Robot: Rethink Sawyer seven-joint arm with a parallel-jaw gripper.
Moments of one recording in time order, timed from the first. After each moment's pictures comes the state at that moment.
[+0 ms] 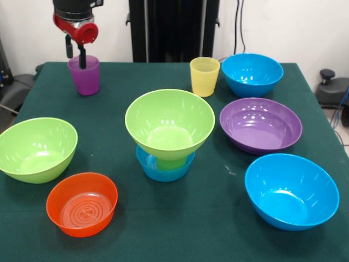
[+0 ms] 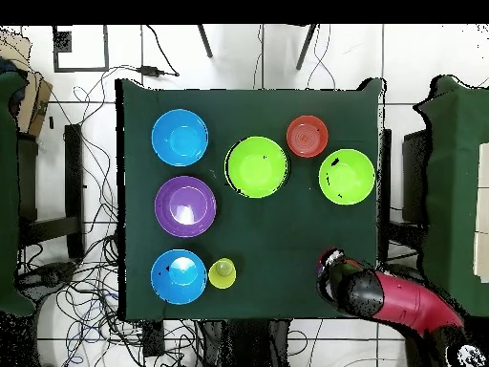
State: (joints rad) arm -0.81 -0.74 0.08 1.94 -0.53 0.32 2.33
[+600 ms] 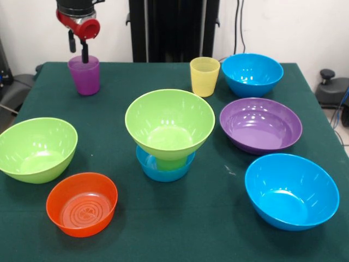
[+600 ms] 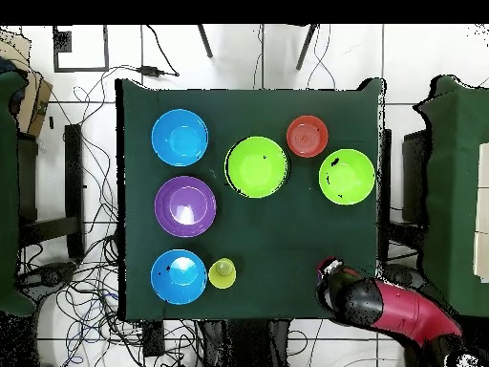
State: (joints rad) arm -0.81 -0.74 0.06 1.98 -0.53 0.32 2.33
